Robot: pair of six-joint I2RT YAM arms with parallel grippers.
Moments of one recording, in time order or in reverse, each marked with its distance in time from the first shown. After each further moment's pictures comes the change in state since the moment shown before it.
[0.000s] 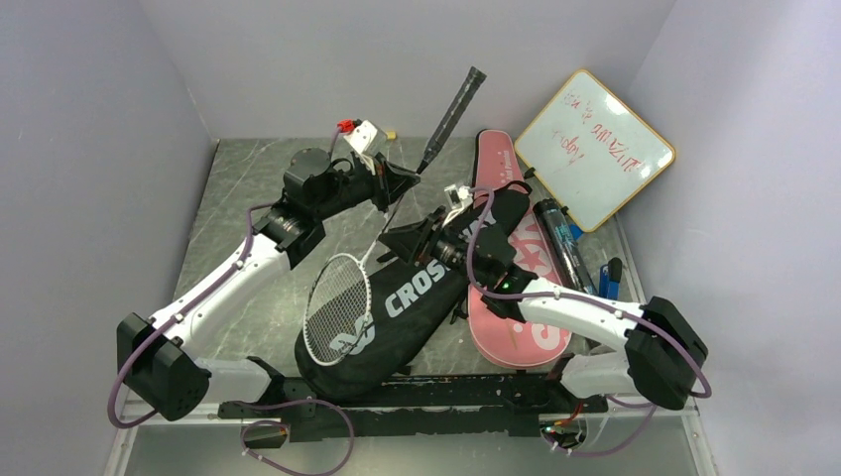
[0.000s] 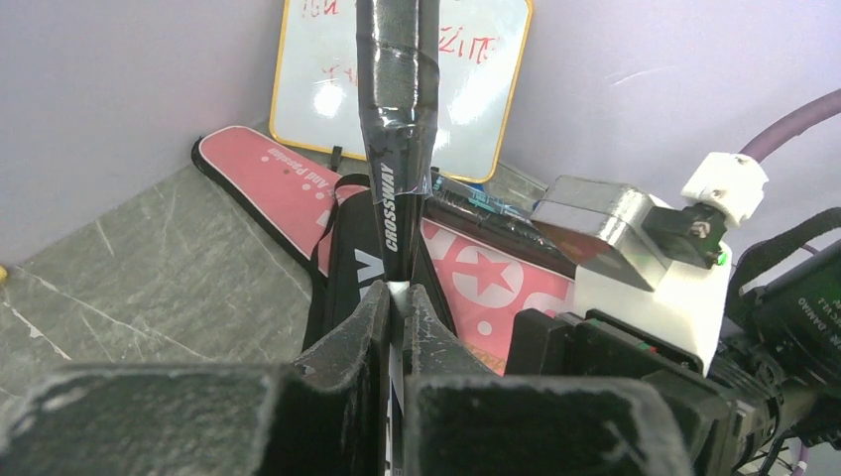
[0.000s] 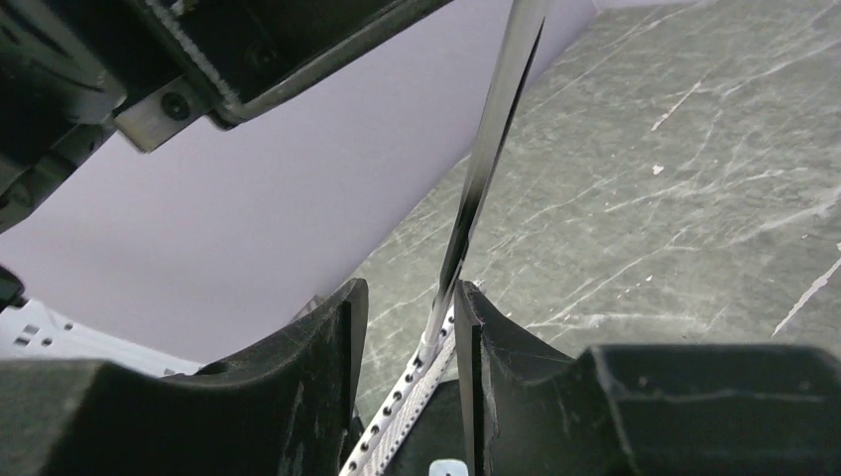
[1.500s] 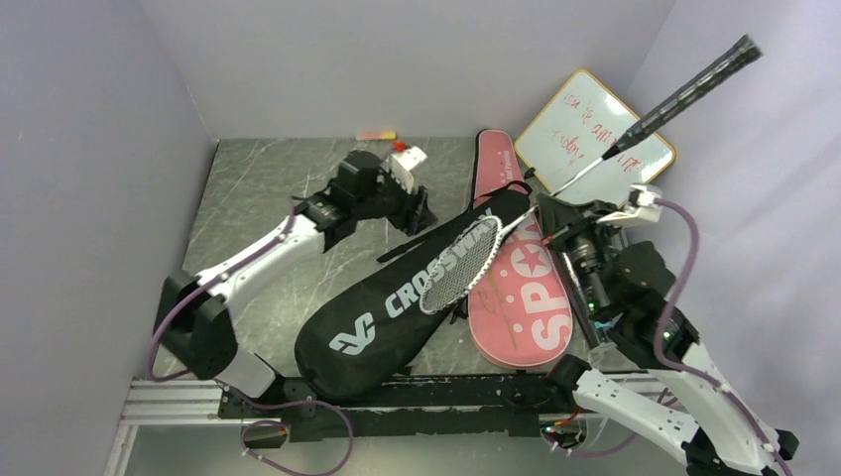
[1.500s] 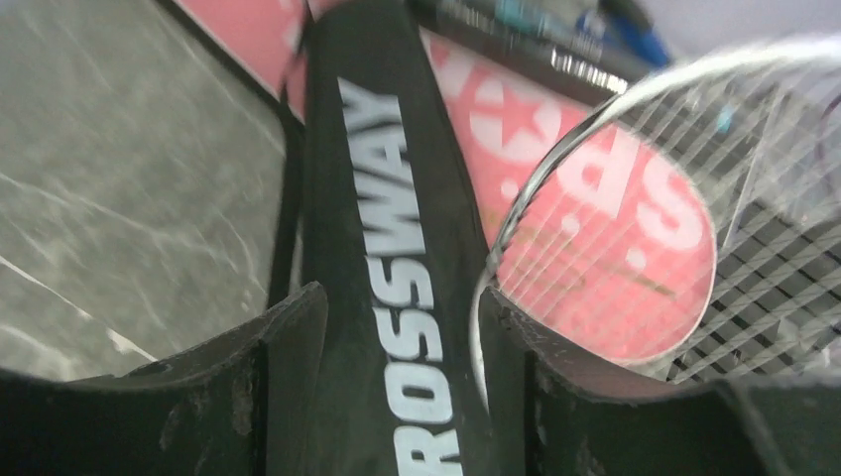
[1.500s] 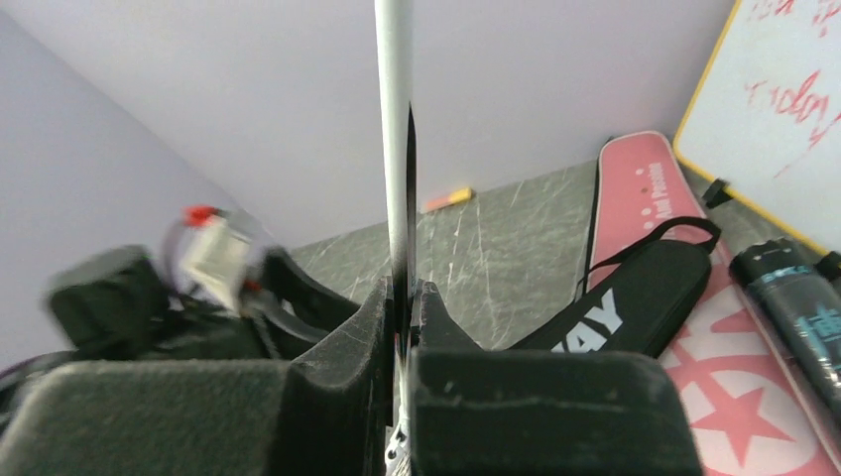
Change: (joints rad) left arm -0.043 0.172 0.077 -0.237 -0.002 0.117; right arm -0.071 -0.641 0.306 -0.968 0.760 -0.158
